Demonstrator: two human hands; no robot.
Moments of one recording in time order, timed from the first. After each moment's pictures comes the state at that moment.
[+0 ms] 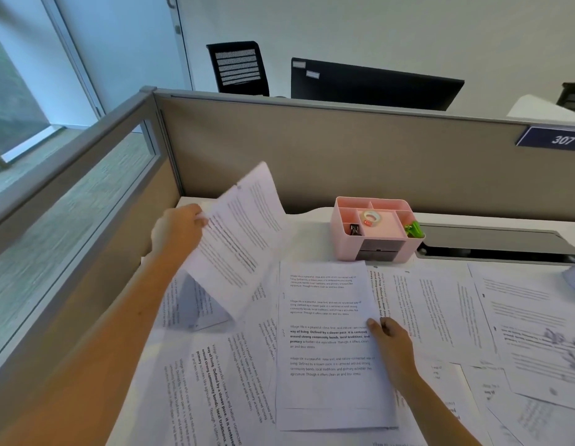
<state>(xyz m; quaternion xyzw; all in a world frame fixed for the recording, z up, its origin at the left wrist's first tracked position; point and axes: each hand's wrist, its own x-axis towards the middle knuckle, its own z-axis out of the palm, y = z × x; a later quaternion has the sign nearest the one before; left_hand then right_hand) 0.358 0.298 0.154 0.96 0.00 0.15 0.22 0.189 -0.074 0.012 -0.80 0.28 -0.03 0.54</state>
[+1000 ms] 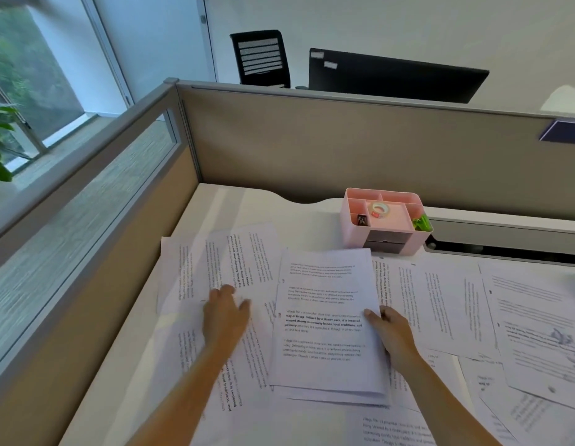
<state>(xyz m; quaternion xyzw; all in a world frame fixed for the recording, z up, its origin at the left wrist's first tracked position) 0.215 0.230 0.040 0.93 0.17 0.00 0.31 0.190 -0.086 0.017 -0.73 0.27 0.06 0.62</state>
